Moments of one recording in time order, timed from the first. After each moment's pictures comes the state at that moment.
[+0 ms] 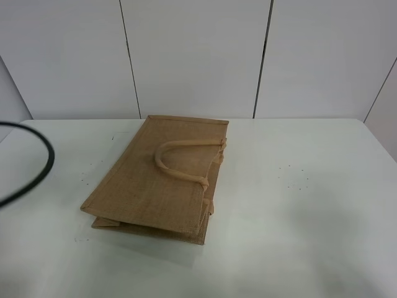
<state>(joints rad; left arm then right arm) 0.02 0.71 -0.67 -0.05 1.14 0.00 0.03 0.00 -0.49 0.02 1.03 -0.03</state>
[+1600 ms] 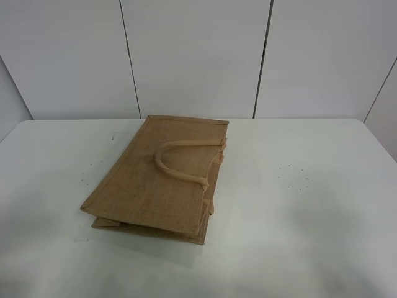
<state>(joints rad) 0.02 0.00 -0.49 -0.02 1.05 0.04 0.03 0.00 -0.49 0.02 1.03 -0.03</state>
